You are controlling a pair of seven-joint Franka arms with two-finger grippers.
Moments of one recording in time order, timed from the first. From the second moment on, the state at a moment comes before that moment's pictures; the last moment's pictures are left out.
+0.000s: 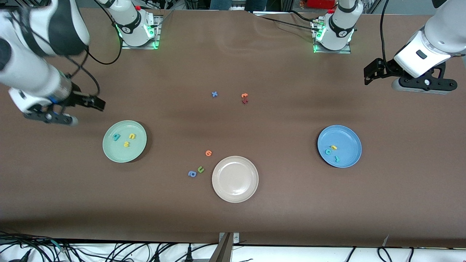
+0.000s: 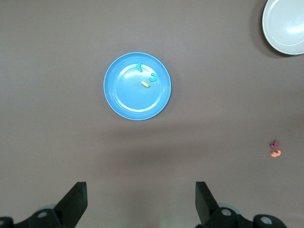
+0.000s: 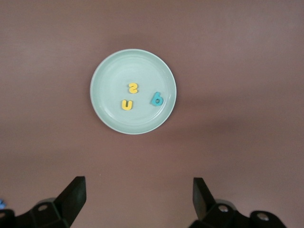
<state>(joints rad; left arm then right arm) -0.06 -0.04 -0.09 -1.67 0.00 1.55 -0.07 0.03 0.05 0.09 -1.77 -0.10 1.73 0.24</state>
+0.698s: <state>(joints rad) -0.06 -0.04 -0.09 -1.66 0.00 1.55 -0.07 0.03 -0.02 0.11 -1.74 -0.09 1.75 0.20</state>
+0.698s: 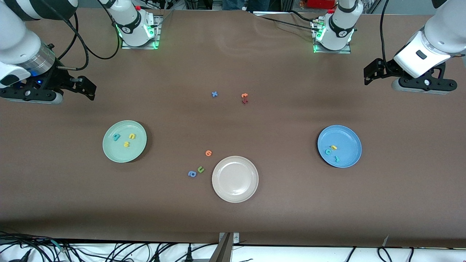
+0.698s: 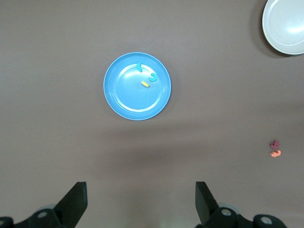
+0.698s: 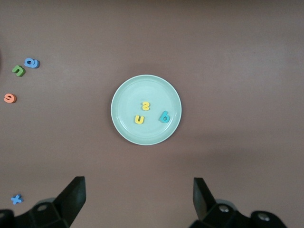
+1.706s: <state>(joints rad) -0.06 -0.04 -0.09 -1.66 0.00 1.55 -0.07 0.02 -0.01 0.14 -1.68 -0.03 1.74 0.14</state>
